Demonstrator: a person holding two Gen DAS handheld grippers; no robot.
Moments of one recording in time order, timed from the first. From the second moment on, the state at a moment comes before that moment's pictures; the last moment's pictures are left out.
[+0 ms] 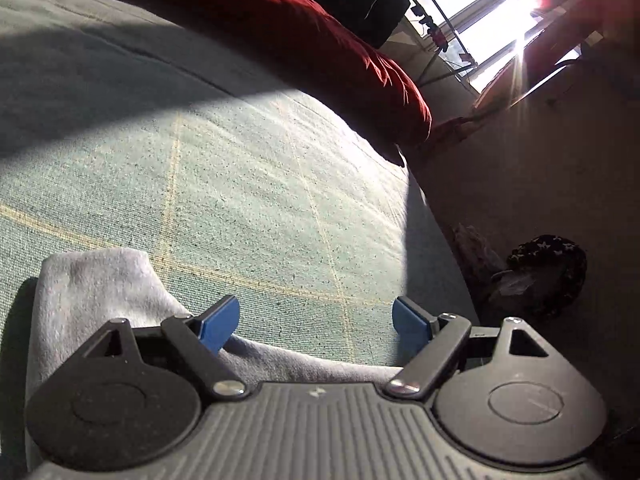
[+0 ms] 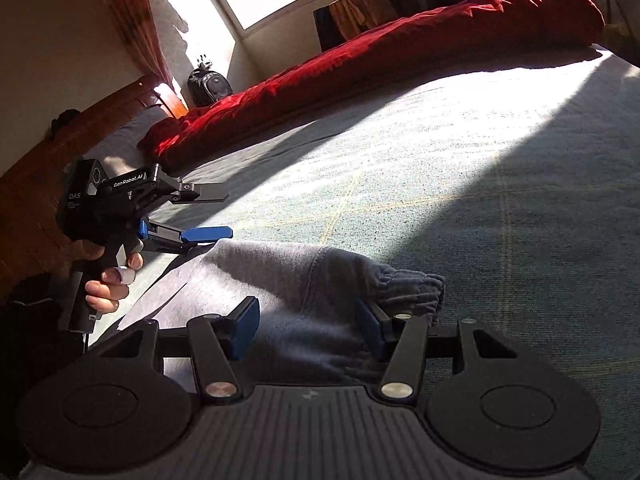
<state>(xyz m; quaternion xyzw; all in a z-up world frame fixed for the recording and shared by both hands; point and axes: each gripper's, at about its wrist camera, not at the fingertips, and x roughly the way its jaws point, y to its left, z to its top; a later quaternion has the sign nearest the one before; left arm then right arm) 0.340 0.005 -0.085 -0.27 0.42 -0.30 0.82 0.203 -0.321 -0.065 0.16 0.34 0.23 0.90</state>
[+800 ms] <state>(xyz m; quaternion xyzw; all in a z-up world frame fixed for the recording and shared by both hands) 0.272 -0.026 -0.032 -0.12 0.40 -0.32 0.85 0.188 -0.320 -0.038 0.17 0.31 0.23 0.91</state>
